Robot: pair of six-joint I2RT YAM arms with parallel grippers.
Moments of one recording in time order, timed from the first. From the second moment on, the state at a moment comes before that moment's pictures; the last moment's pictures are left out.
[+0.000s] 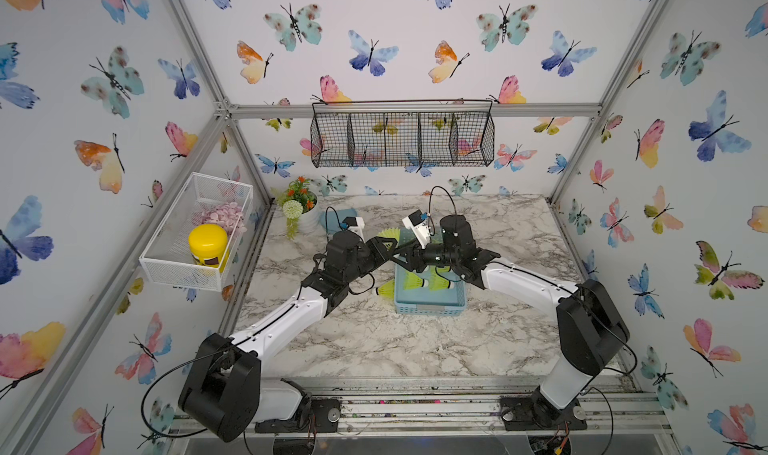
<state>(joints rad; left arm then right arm) -0.52 1.33 0.86 0.18 0.23 -1.00 0.68 1.71 1.19 0.14 -0.64 0.27</state>
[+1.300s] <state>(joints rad) -0.49 1.39 1.32 -0.53 0.44 -0.03 0.69 1.53 1.10 -0.15 -0.38 -0.13</state>
